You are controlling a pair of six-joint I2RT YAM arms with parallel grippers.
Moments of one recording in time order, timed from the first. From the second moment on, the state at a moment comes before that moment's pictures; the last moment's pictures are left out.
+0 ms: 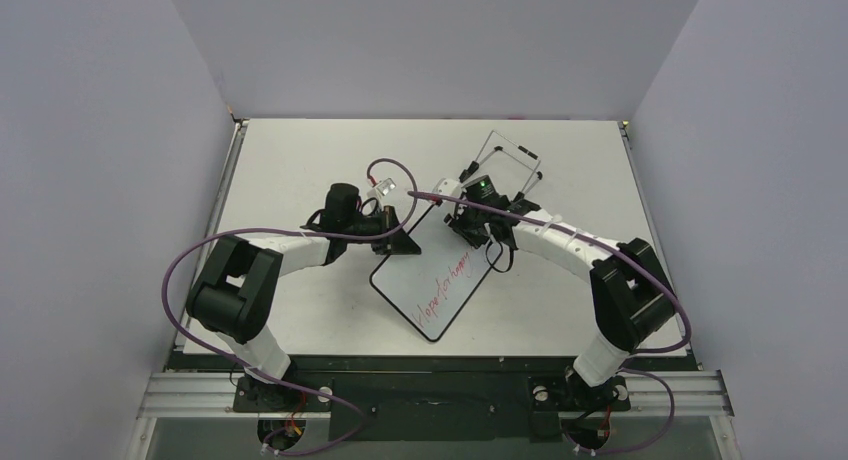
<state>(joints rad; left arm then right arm) -0.40 1.68 0.81 0.28 0.85 -0.67 0.62 1.65 1.11 -0.39 -0.03 -0.41</state>
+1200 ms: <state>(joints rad) -0.41 1.68 0.81 0.26 0.85 -0.67 0.63 1.69 1.18 -0.54 -0.19 -0.51</state>
